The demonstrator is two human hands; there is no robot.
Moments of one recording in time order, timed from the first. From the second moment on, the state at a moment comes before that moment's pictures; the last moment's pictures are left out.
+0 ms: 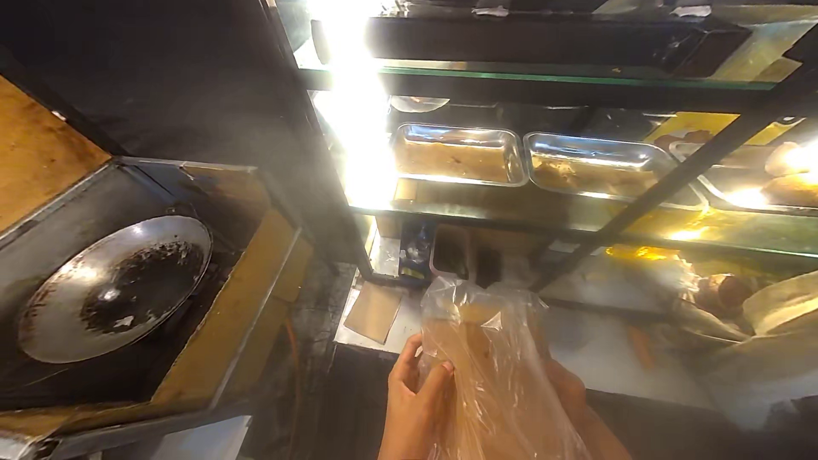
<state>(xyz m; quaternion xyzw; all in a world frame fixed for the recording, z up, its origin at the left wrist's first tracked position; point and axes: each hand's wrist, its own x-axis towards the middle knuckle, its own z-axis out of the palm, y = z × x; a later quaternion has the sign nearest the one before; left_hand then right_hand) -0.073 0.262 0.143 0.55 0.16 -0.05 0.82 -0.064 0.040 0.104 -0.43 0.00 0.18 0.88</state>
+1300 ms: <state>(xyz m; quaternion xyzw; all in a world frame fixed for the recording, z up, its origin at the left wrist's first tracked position) -0.129 0.294 0.082 0.52 -0.07 -0.17 0.84 -0.071 0.022 0.068 -0.41 0.00 0.19 0.89</state>
